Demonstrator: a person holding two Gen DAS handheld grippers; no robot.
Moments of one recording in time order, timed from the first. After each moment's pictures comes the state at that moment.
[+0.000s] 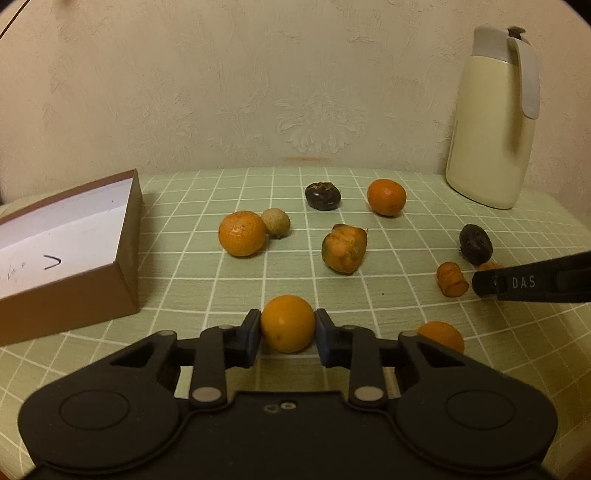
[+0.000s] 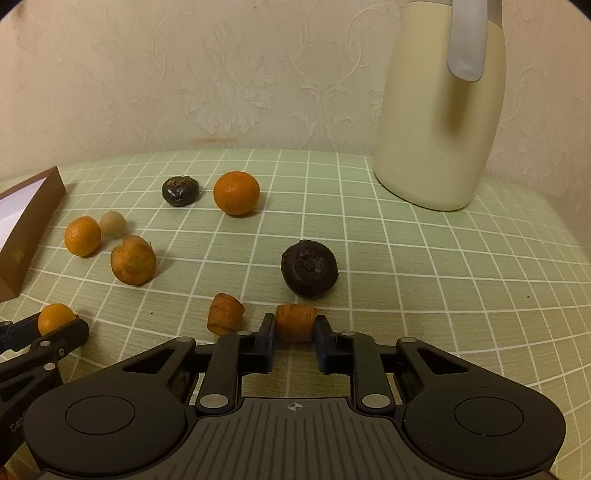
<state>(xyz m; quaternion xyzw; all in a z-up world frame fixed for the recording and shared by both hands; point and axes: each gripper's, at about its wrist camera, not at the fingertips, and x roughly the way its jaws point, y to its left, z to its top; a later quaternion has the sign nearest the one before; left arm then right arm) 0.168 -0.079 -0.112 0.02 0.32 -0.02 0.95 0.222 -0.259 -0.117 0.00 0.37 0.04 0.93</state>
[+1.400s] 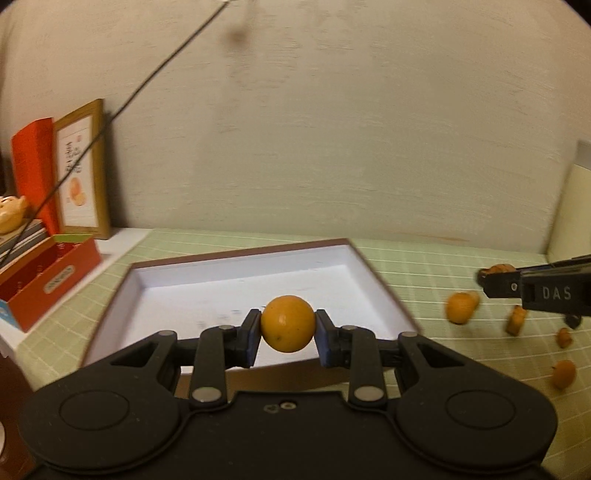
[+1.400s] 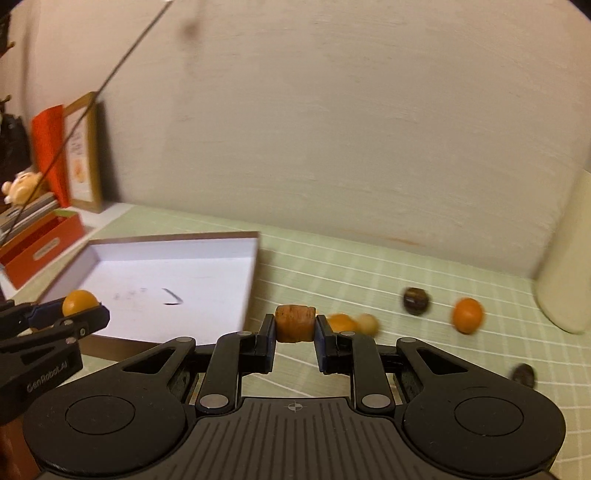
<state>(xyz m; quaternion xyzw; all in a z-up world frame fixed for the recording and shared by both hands) 0.118 0.099 -0.034 0.01 0.24 0.11 0.96 0.186 -0.076 -0.033 -0.02 0.27 0.21 0.94</state>
